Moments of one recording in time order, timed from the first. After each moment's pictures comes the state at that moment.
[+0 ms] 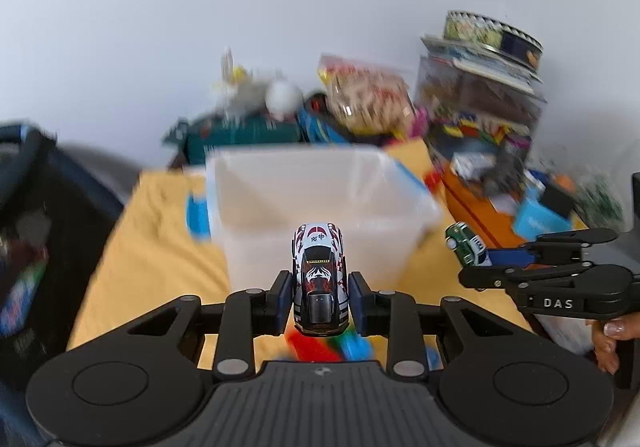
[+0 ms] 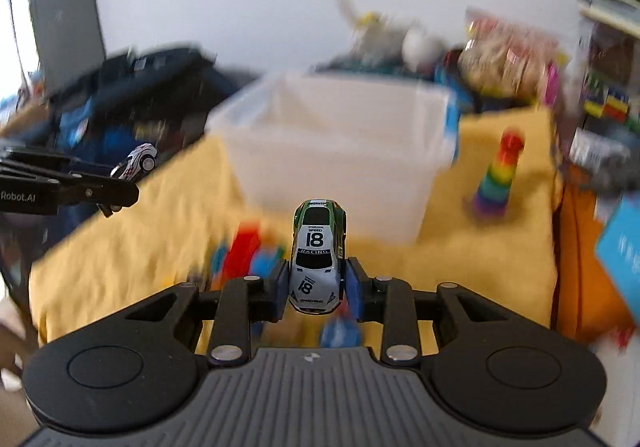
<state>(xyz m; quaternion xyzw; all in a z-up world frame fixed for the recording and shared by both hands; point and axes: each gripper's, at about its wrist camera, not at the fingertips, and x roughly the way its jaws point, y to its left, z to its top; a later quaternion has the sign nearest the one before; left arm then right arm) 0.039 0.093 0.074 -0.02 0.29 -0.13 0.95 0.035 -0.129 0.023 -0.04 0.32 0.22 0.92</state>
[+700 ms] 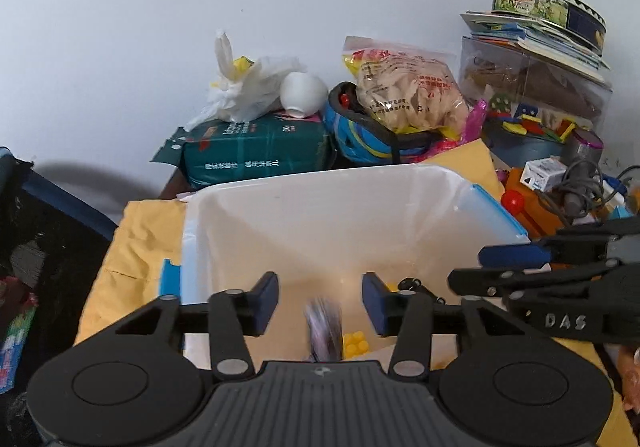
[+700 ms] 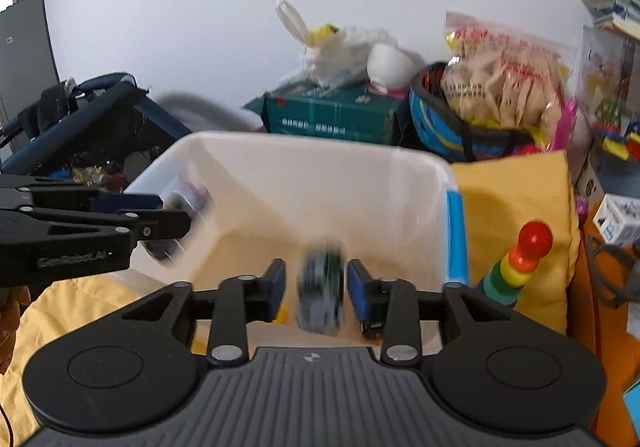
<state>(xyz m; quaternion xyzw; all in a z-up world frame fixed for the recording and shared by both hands) 0.171 0.076 0.039 0.01 0.30 -0.09 0.95 0.179 -0.098 0.019 -0.03 0.33 0.17 0.93</state>
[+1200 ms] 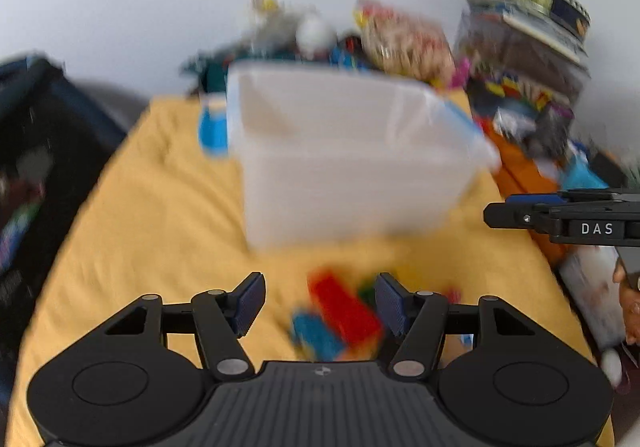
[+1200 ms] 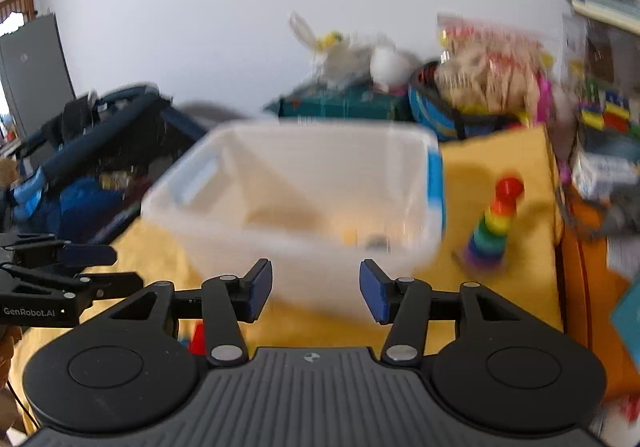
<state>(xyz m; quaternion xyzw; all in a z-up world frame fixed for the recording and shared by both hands) 0.051 0.102 -0.007 -0.05 0.38 -0.10 0.92 0.105 -0.122 0.022 0.00 0.33 0.18 0.93</state>
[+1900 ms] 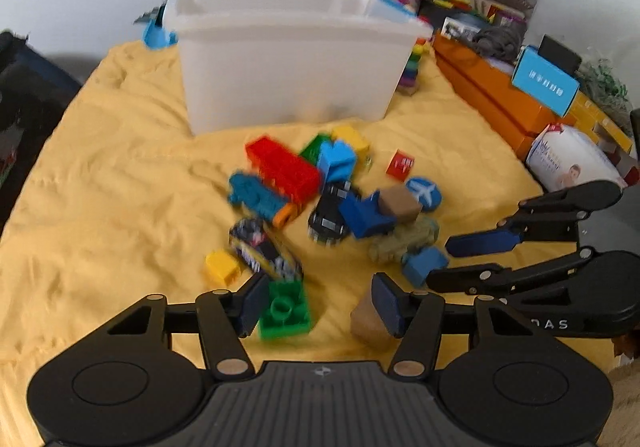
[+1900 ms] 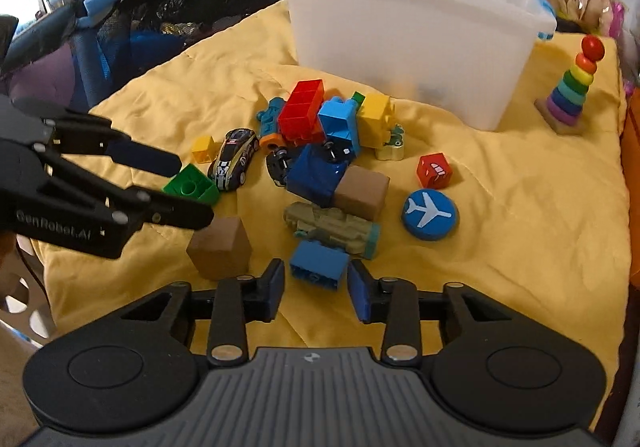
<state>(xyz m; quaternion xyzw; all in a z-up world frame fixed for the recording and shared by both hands) -0.007 0.069 -0.046 0.00 0.41 -0.15 0.90 -0.001 -0.082 -0.068 -0.11 0.43 0.25 0.86</state>
